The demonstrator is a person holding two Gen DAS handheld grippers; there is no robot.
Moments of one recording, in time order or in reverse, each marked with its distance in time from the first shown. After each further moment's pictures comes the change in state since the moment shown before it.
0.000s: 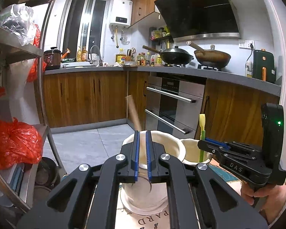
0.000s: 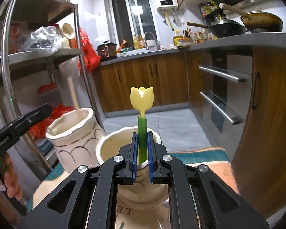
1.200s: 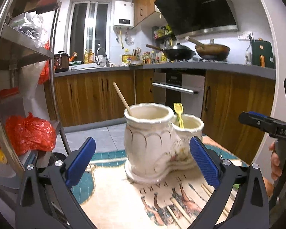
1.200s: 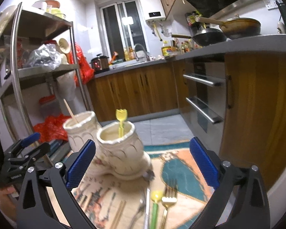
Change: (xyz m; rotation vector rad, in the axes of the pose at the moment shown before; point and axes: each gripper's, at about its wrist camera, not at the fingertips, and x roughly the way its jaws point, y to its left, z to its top) left arm -0.059 -0.023 -0.049 0.052 0.010 0.075; right arm -0.101 -0.027 -0.018 0.047 -0.071 -0.061
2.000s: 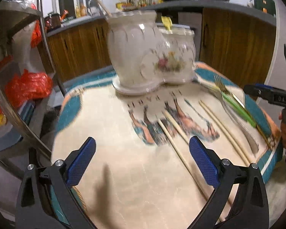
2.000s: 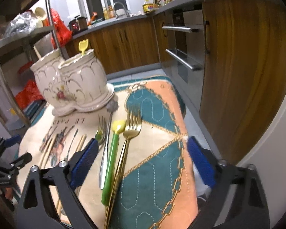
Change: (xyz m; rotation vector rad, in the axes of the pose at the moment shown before) left arm 0.004 -0.029 -0.088 0.053 0.442 0.009; right arm 0.006 -0.043 -0.079 0.040 0.339 -0.111
